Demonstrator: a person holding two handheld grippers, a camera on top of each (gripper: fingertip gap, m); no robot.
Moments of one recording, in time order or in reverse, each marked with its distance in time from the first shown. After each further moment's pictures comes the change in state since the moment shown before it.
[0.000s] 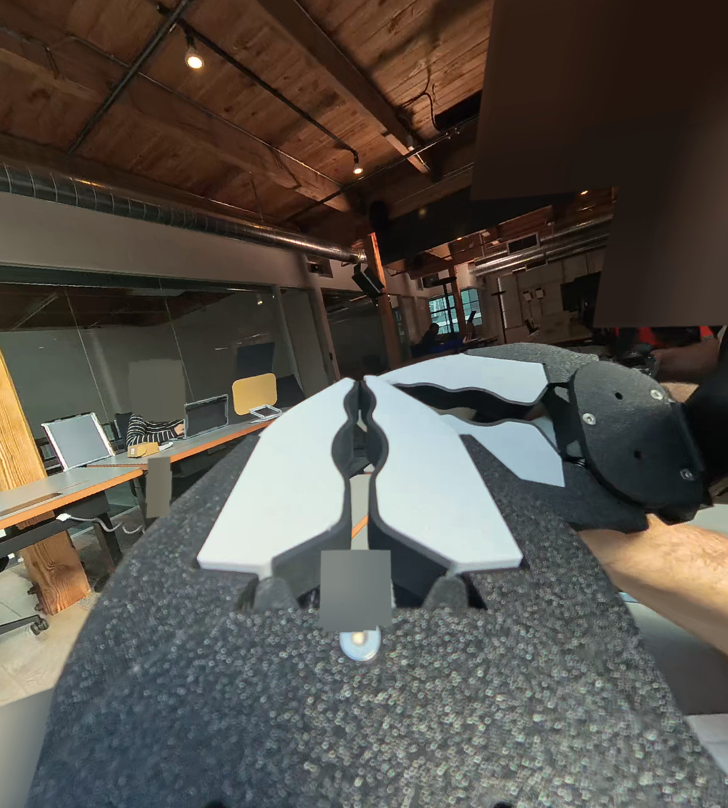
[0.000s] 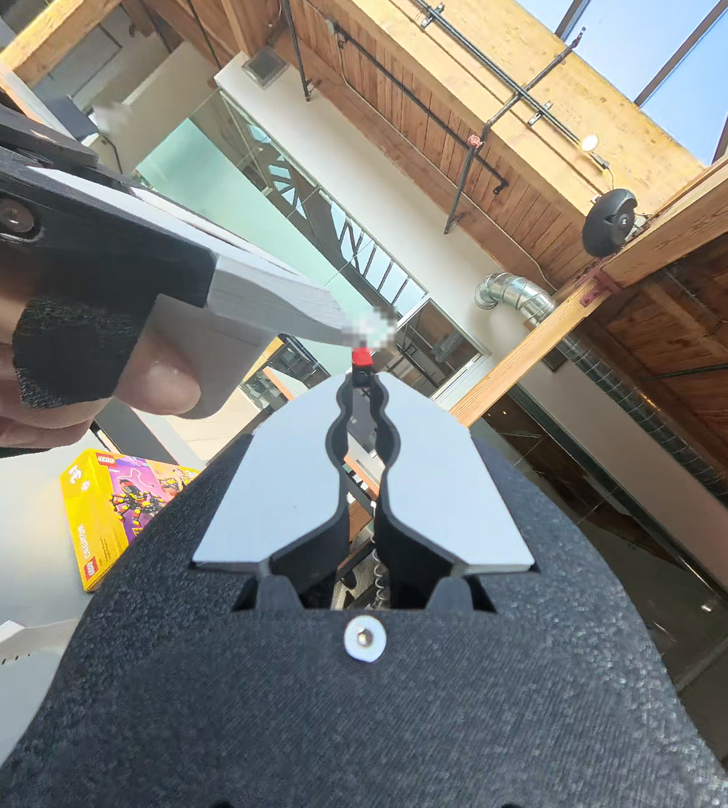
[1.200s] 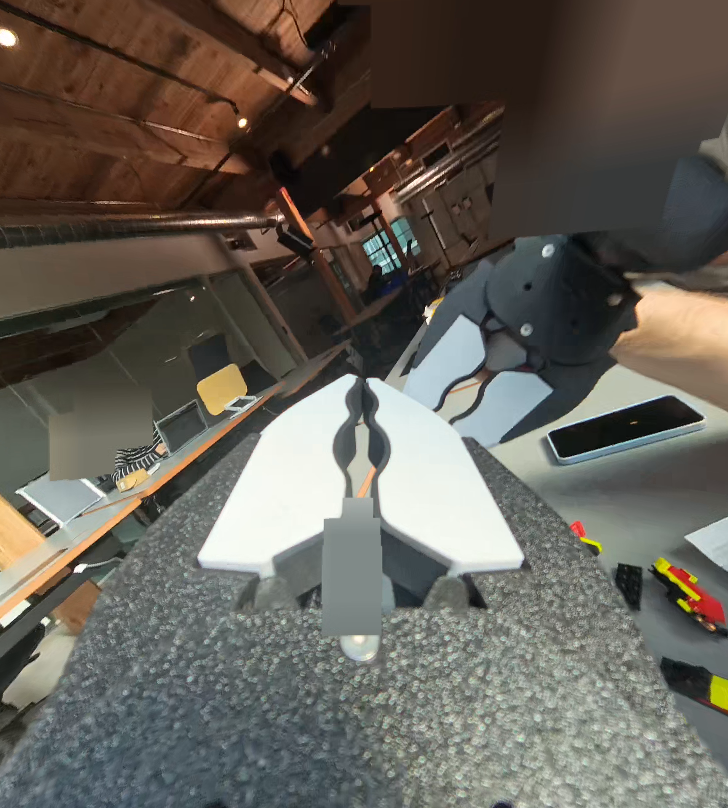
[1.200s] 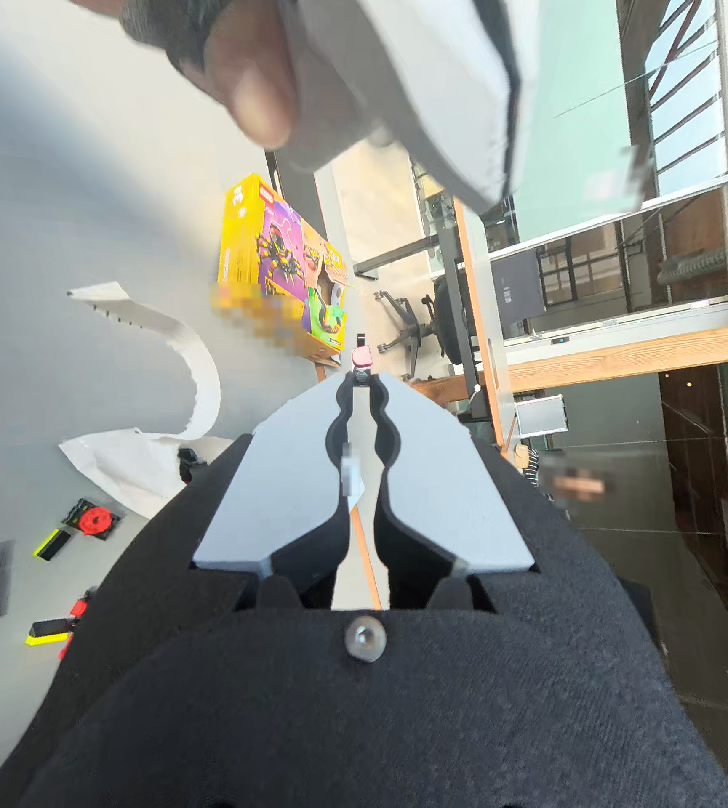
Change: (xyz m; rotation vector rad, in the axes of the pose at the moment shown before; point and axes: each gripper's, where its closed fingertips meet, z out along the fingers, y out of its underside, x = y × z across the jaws) left arm -0.001 0.047 0.001 -0.123 0.235 0.221; right arm -0.047 0.098 -0.028 -0.421 -0.583 -0.253
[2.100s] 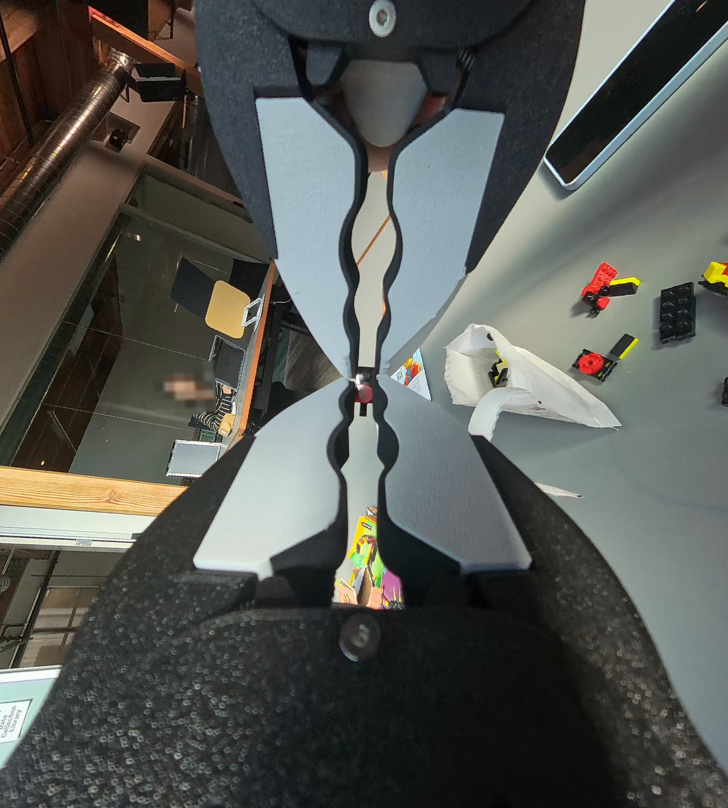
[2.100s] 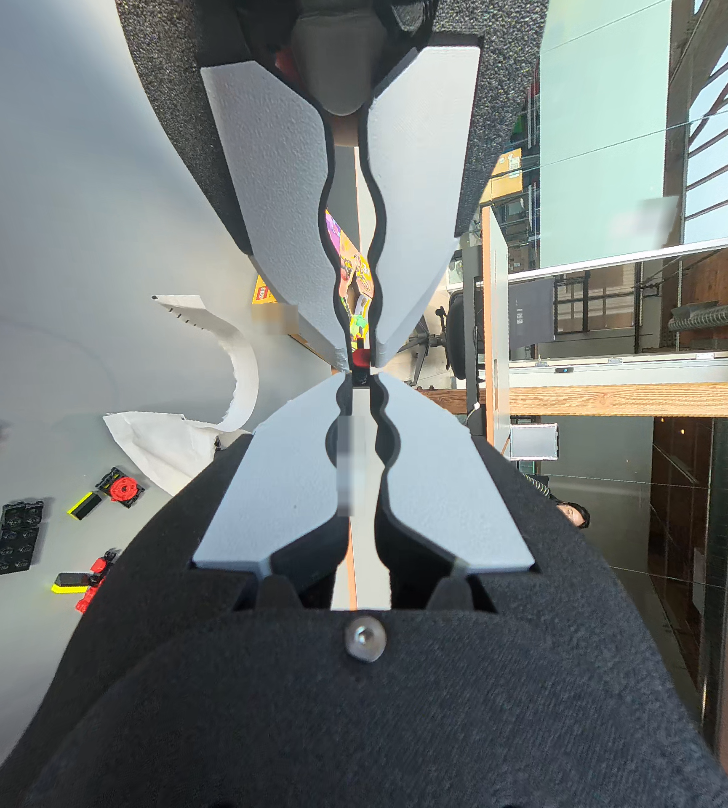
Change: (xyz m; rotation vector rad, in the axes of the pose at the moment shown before) left arm 0.035 0.059 -0.009 -0.474 0.195 0.589; right arm -0.018 -0.021 -0.014 -0.006 -0.076 -0.130
